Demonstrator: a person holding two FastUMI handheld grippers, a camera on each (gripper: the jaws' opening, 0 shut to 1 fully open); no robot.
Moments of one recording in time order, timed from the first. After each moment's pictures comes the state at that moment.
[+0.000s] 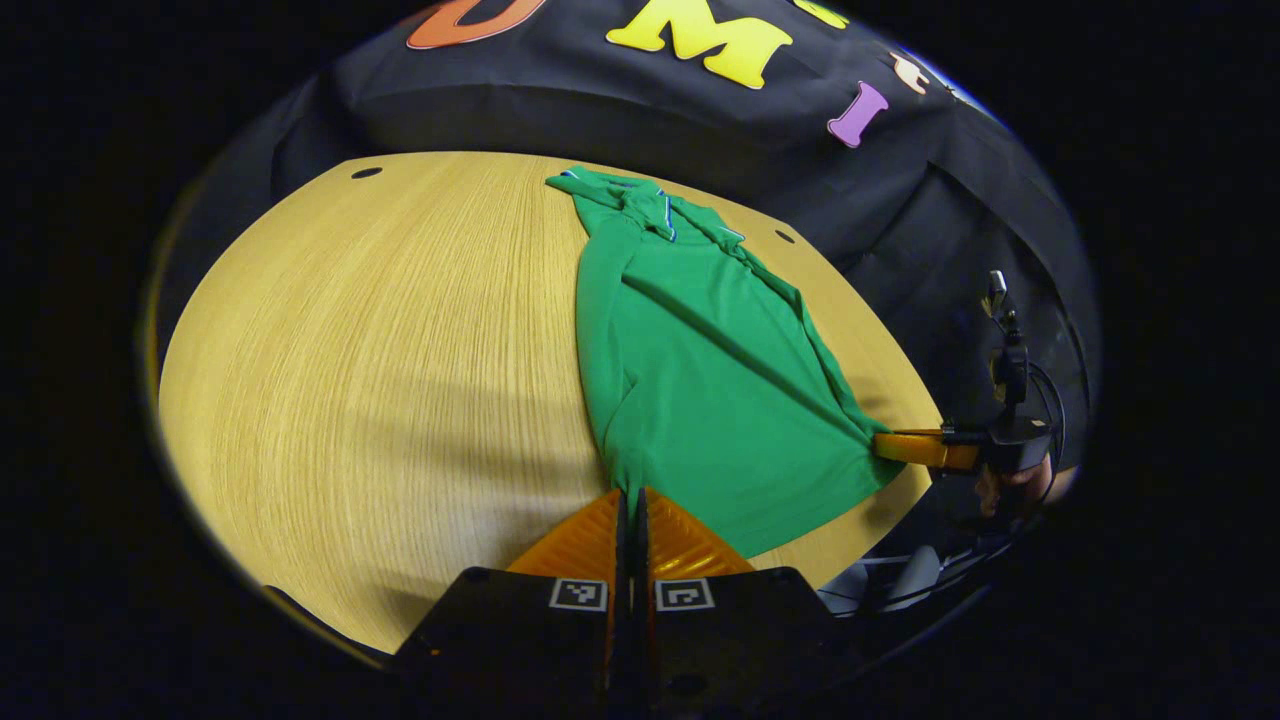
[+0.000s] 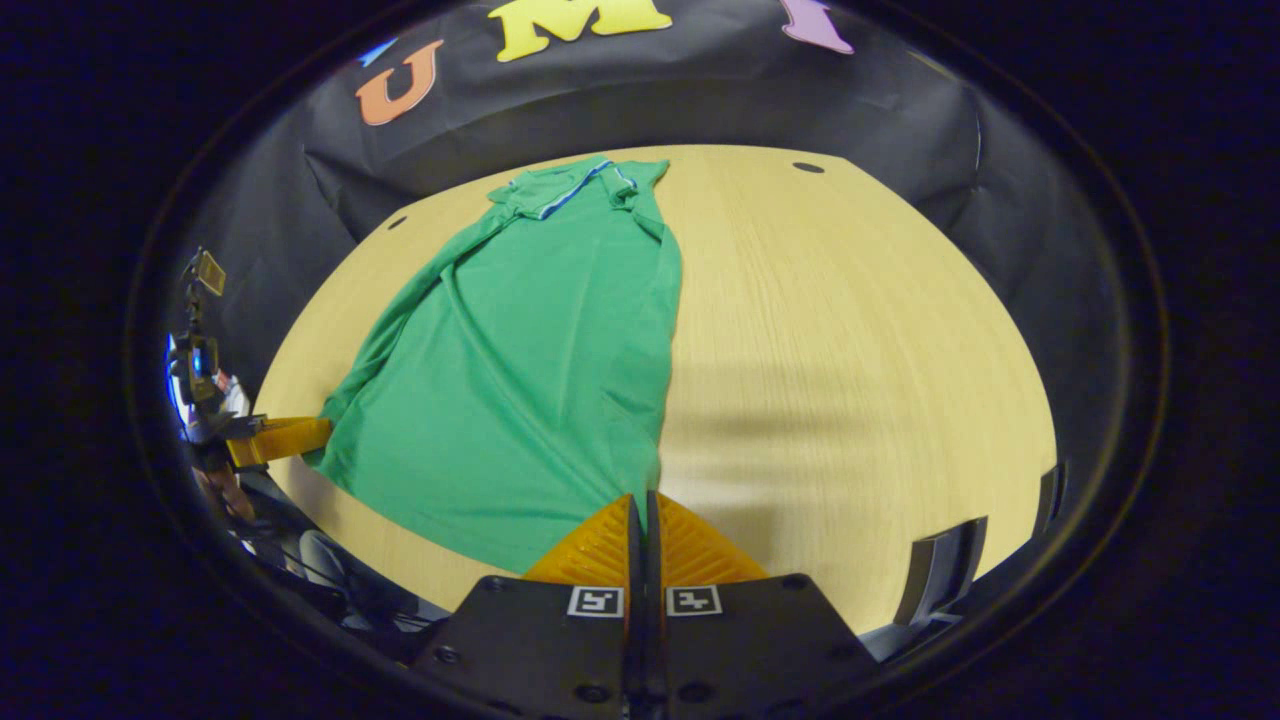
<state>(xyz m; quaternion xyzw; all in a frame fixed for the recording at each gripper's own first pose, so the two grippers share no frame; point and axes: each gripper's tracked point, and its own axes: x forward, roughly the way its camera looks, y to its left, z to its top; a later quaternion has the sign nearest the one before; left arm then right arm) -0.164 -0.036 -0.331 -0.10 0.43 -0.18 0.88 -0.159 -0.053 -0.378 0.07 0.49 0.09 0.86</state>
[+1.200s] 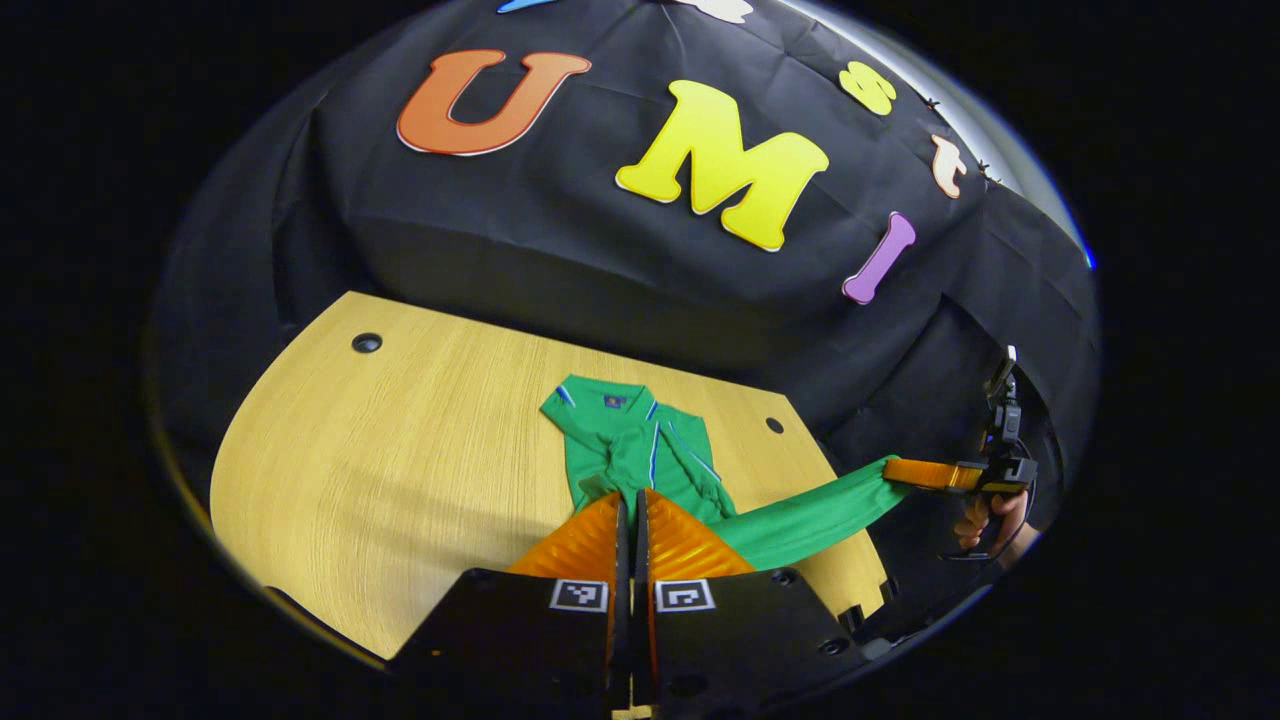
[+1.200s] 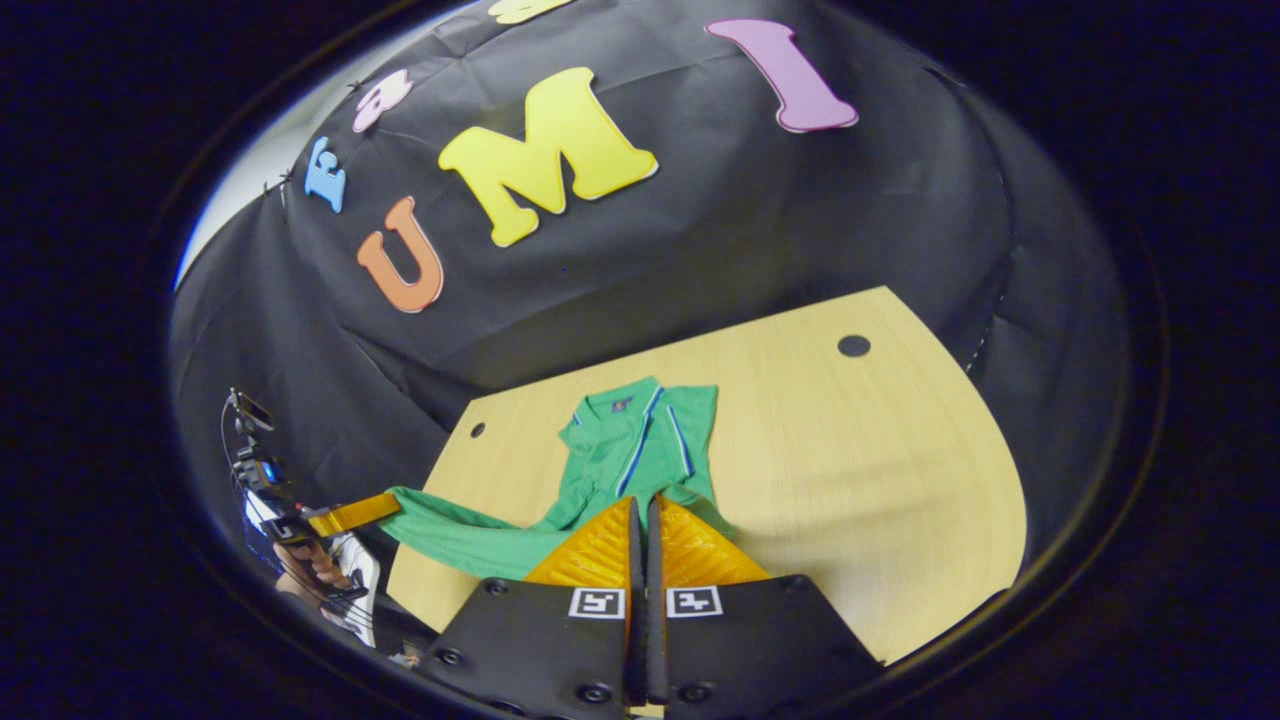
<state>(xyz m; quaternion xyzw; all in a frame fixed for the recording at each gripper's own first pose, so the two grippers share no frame) 0.034 -0.030 -0.120 -0.15 0.29 -0.14 0.93 0.073 -0.067 -0.124 0.20 0.35 0.15 0.90</state>
